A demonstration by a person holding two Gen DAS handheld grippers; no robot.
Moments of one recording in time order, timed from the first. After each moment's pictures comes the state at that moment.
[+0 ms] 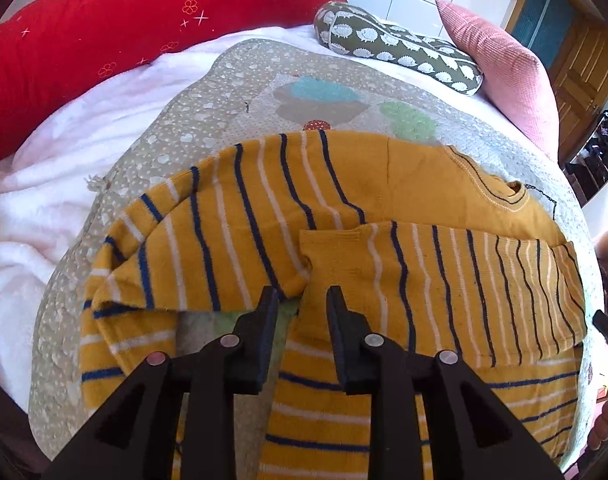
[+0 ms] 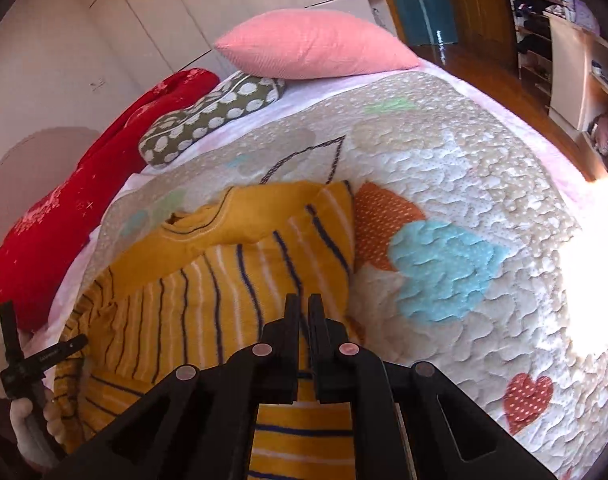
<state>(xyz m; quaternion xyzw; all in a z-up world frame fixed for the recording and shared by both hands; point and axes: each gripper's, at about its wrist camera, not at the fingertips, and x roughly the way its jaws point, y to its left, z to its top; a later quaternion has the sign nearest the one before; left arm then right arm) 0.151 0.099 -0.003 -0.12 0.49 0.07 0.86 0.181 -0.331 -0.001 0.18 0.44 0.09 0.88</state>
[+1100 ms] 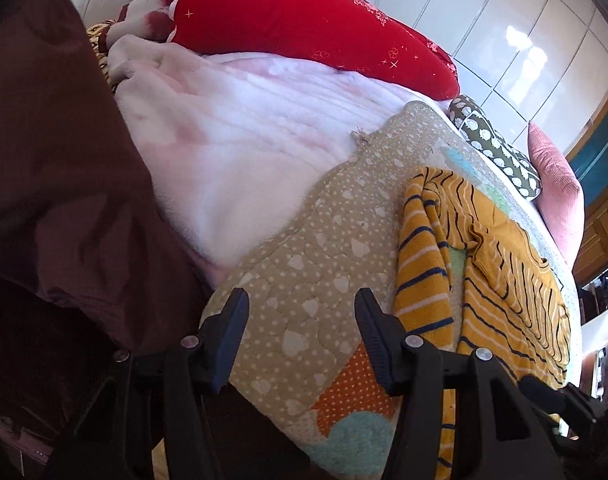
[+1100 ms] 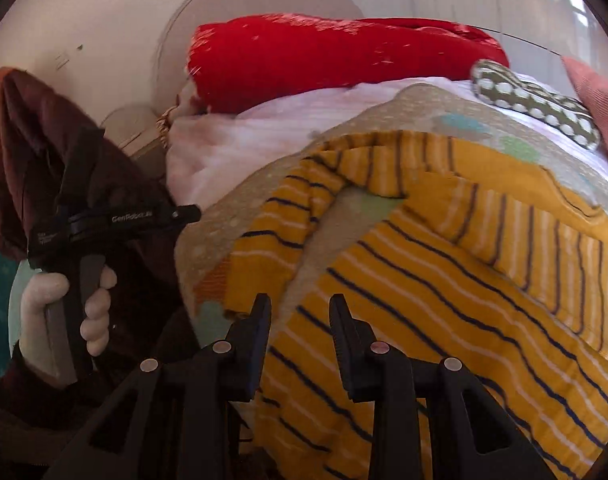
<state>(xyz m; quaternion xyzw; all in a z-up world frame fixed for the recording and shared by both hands) -0.069 0.250 -0.001 -0.28 0.40 0.20 0.85 0.011 -0.010 0.021 -0.09 0.41 0.45 0.79</state>
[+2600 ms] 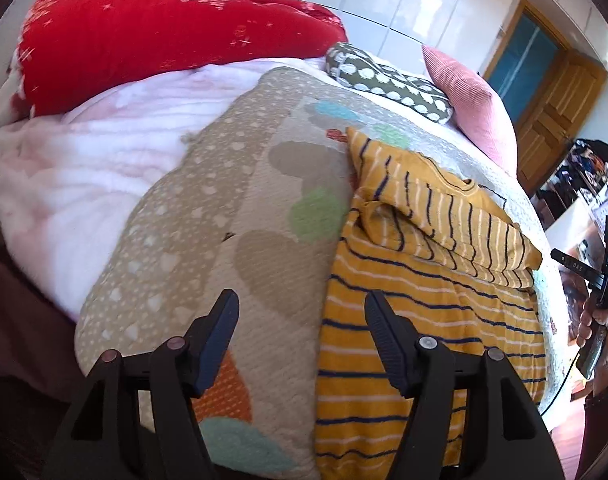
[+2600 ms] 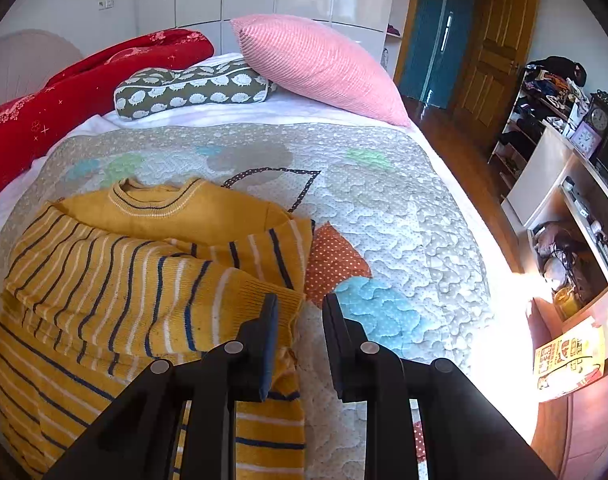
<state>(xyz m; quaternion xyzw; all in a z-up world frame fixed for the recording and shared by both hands) 0.018 0.133 0.034 -0.15 0.44 0.03 0.89 0.180 -0.309 0.036 -0.03 0.43 -0.01 0.90</state>
